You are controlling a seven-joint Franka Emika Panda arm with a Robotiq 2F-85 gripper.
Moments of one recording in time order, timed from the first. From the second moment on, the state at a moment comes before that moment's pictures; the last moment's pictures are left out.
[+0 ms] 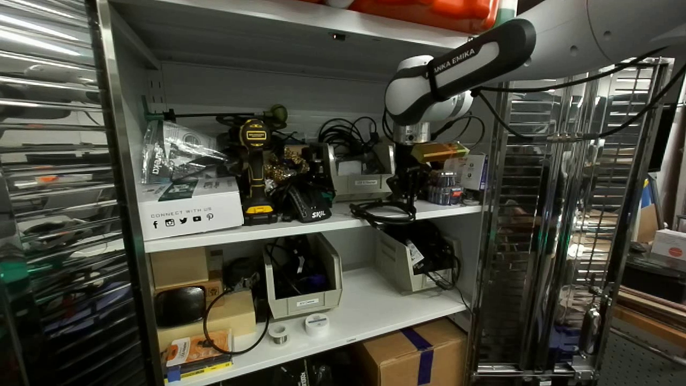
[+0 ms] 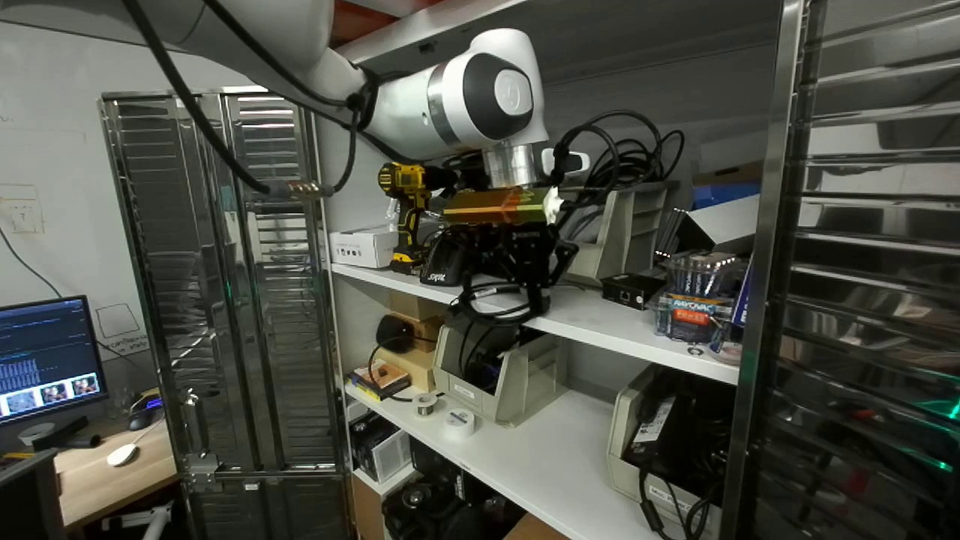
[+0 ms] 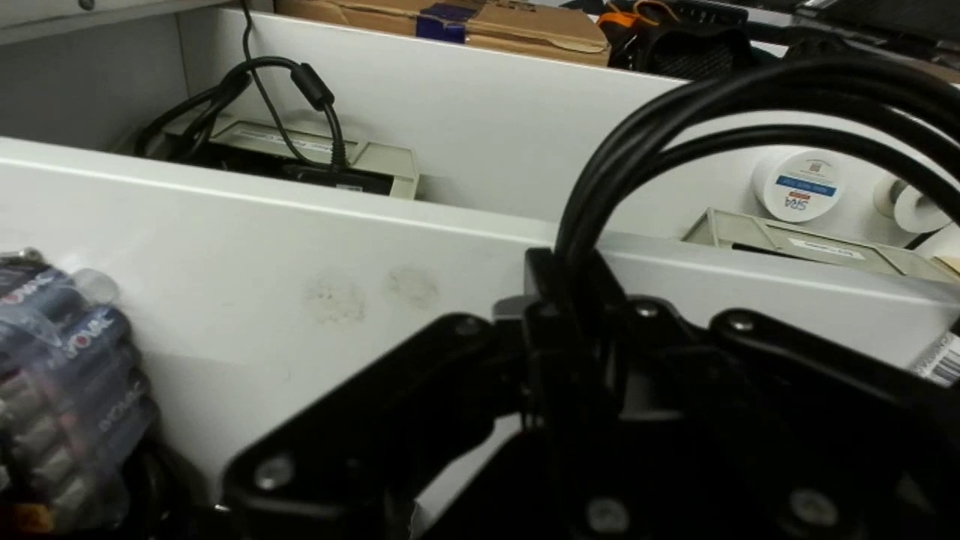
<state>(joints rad) 0.01 0.42 -0.02 -1.37 -0.13 1.92 -0.02</state>
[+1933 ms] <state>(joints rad) -0.02 0.08 0.03 -1.67 -1.15 2.59 0.52</state>
